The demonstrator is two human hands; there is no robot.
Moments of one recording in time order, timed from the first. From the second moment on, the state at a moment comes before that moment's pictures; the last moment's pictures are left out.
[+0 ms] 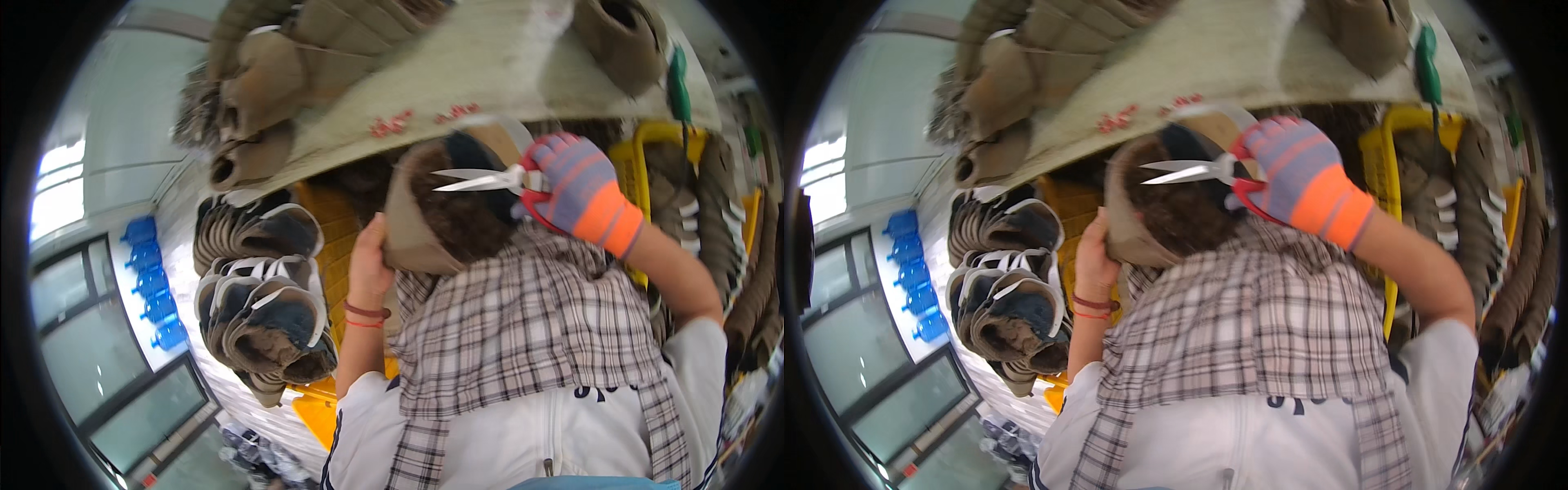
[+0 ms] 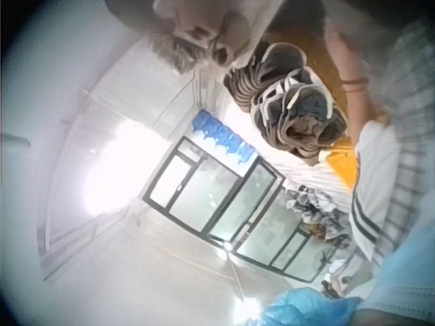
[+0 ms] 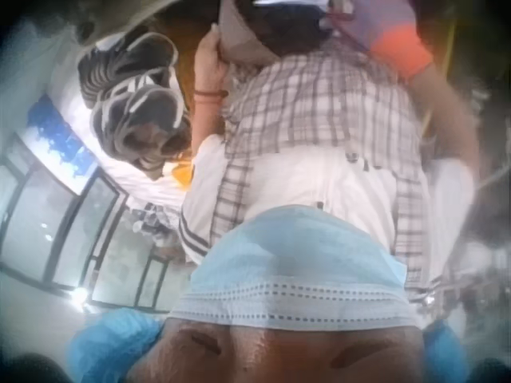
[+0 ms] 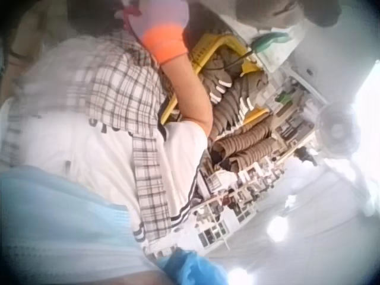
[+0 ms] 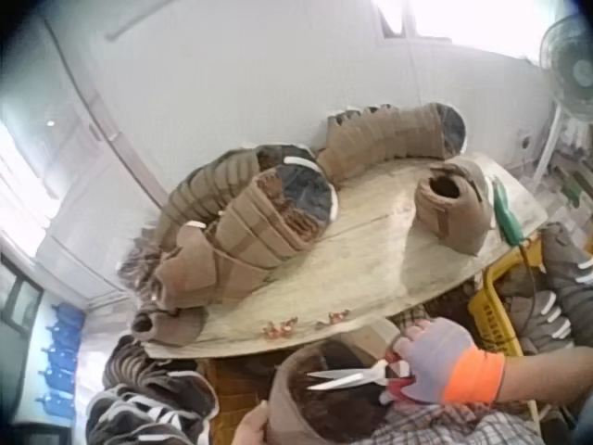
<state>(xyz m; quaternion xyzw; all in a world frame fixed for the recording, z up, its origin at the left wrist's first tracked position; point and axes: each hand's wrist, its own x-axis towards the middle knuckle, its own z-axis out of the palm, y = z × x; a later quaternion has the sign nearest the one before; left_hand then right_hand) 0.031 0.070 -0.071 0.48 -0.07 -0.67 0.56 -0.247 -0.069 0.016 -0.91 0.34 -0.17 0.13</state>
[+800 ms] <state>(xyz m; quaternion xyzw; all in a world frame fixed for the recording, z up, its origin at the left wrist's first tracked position) -0.055 -0.073 0.085 0.40 -0.73 -0.22 0.51 -0.400 -0.179 0.015 -0.42 0.58 -0.63 0.30</state>
